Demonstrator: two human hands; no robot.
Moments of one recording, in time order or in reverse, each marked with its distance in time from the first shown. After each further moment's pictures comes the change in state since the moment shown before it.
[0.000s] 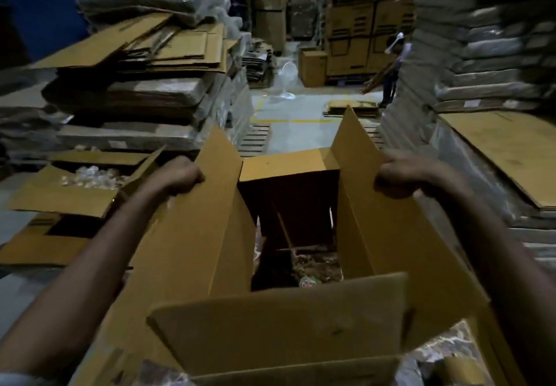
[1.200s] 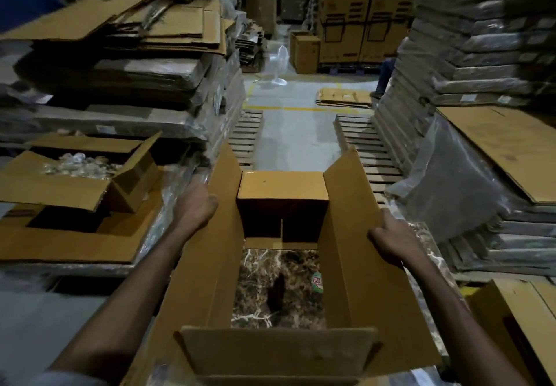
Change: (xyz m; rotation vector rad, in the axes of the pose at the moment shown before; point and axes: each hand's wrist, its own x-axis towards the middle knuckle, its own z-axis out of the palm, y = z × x) left_hand 0.066 -0.104 0.092 0.104 0.207 0.095; right_hand 0.053 0.056 0.161 -0.085 0.240 0.156
